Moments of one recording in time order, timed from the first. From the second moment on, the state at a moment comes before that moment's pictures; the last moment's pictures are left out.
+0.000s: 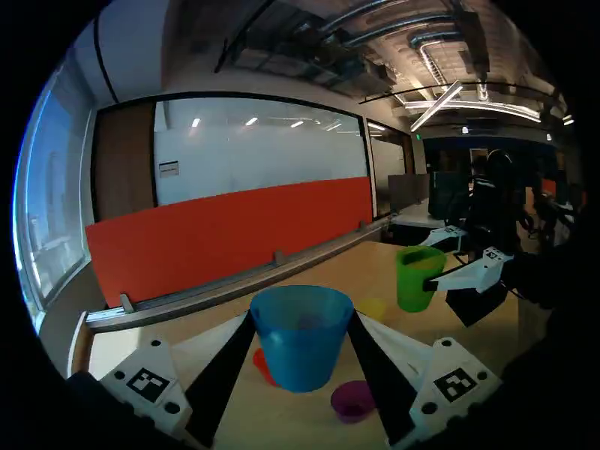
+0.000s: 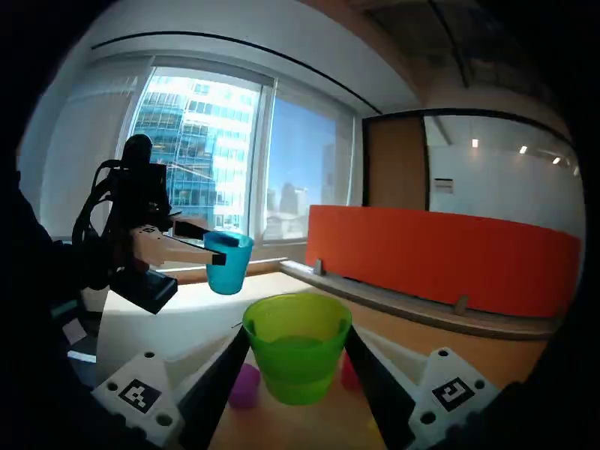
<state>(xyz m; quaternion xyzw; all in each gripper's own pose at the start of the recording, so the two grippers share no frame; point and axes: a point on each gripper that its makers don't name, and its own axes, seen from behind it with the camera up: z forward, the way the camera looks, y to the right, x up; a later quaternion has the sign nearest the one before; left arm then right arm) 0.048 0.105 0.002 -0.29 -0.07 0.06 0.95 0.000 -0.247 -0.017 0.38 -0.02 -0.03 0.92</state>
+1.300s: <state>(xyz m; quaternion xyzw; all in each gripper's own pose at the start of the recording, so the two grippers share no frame) -0.069 0.077 -0.010 -0.30 -0.22 0.10 0.92 -0.070 -0.232 -0.011 0.40 -0.13 -0.06 0.90</state>
